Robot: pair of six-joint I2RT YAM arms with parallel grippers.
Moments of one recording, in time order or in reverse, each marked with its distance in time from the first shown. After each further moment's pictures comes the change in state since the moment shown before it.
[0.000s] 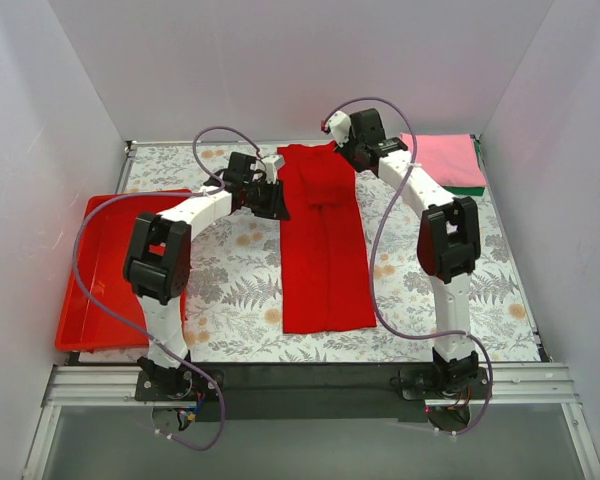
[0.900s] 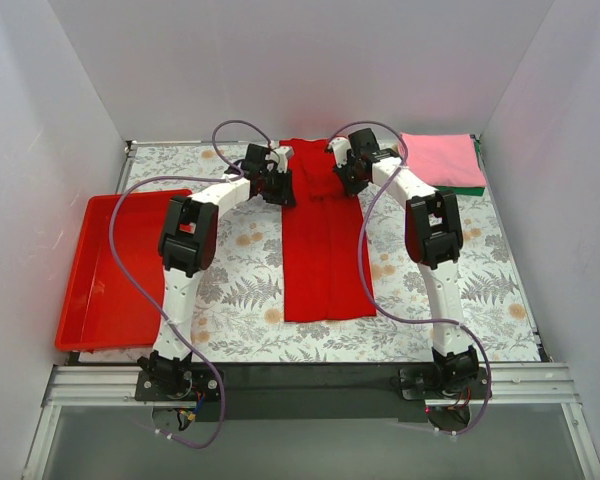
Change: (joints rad) left arm 0.003 0.400 0.392 0.013 -0.089 0.001; right arm -0.051 0.208 0.072 -0.117 -0.261 0.208
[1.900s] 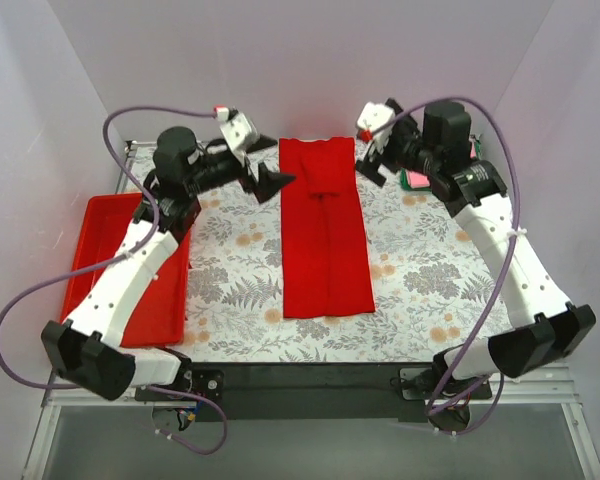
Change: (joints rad) left arm -0.013 -0.966 -0.351 0.259 0.281 0.235; right arm 0.026 -0.949 -0.317 0.094 -0.199 -0.357
